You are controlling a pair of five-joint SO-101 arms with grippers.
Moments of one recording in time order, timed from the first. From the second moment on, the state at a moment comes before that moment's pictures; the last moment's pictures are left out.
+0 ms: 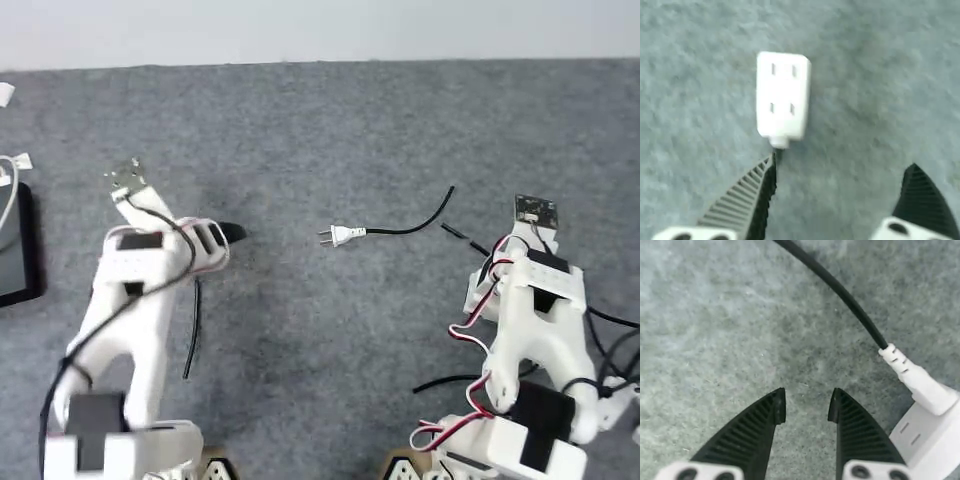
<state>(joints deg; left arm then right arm) -7.1 -7.1 39.6 50.0 32.3 19.3 -6.2 41.9 54.0 5.8</state>
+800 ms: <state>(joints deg) -9.8 32.0 -3.1 65.0 22.4 19.3 -6.2 41.9 54.0 6.7</state>
